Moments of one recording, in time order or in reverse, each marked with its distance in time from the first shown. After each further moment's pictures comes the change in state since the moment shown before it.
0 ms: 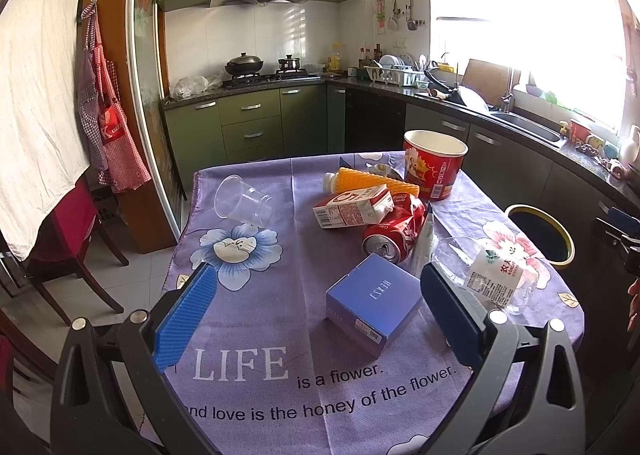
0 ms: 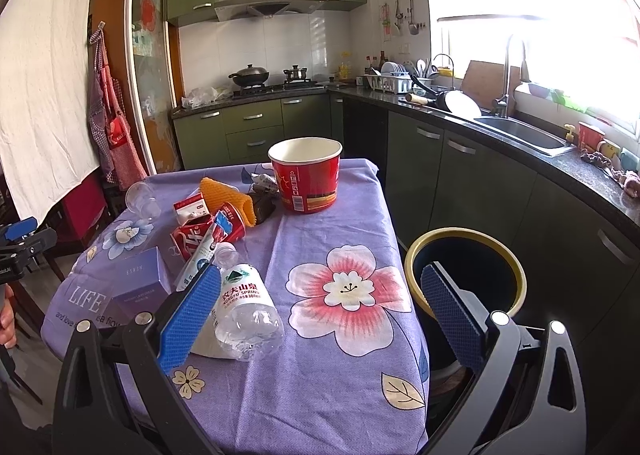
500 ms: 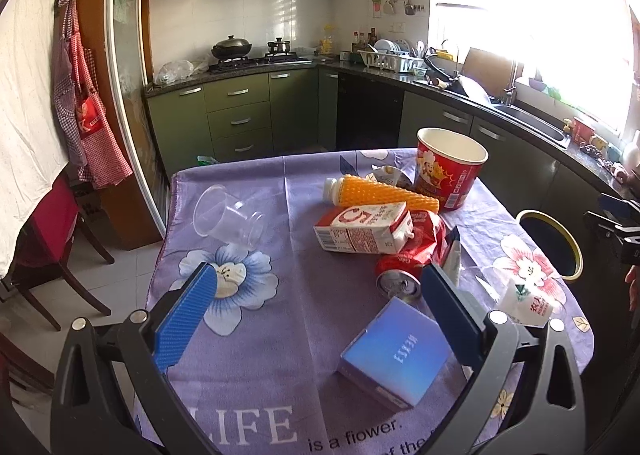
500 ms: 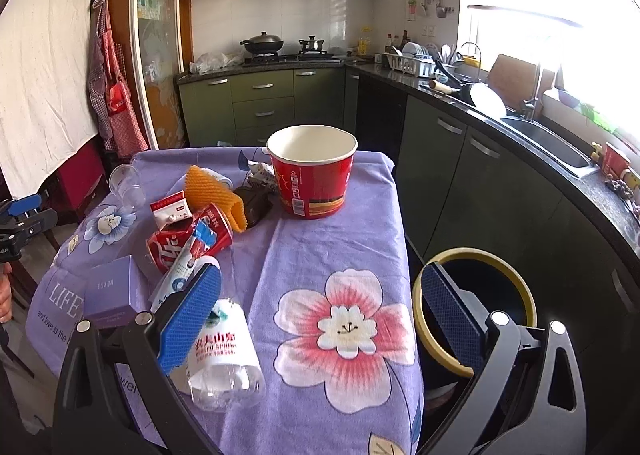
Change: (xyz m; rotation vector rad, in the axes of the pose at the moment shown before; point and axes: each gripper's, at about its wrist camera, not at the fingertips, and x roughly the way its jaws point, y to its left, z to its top) left arm 0.078 0.020 0.050 0.008 0.064 -0.051; right arm 0.092 0.000 0.074 -0.096 0.139 0.045
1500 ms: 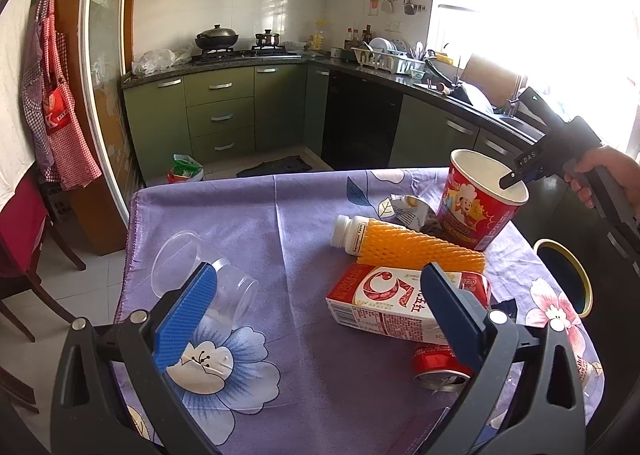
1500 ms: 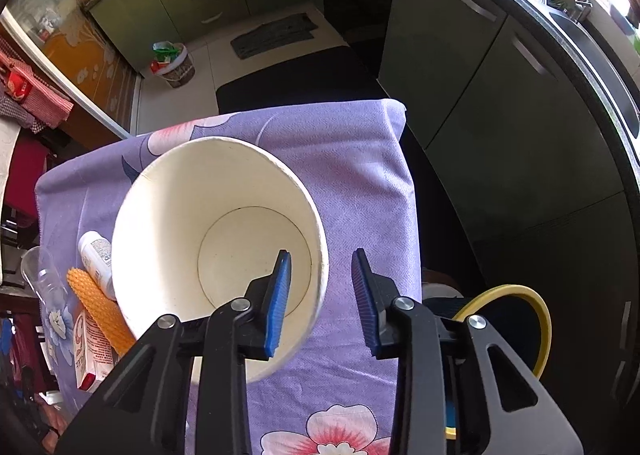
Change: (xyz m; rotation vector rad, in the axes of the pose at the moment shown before) left arm 0.109 0.034 0.048 -0.035 0.022 -0.095; right arm 0.290 -0.074 0.172 0.182 0.626 -0.080
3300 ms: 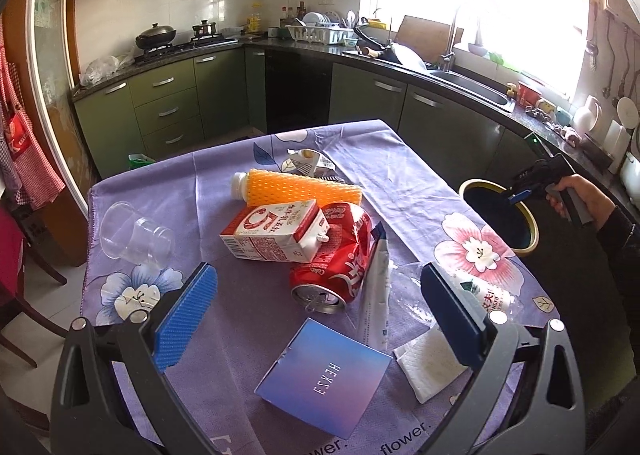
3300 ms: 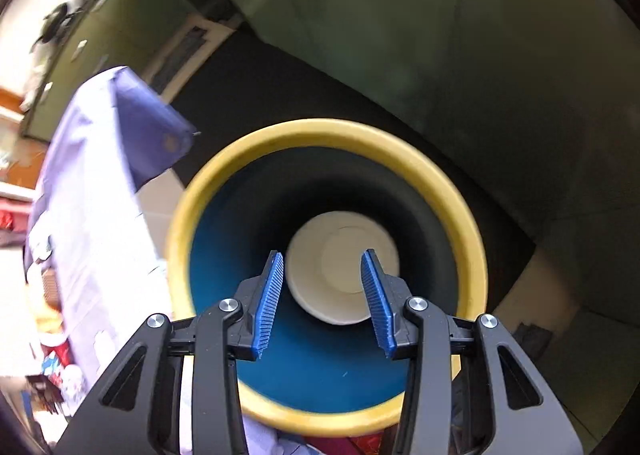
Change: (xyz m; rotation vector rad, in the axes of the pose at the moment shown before) left arm -0.065 -0.091 -0.039 0.149 0.097 -0.148; right arm 0.053 -0.306 -0.175 0.440 0.032 0.161
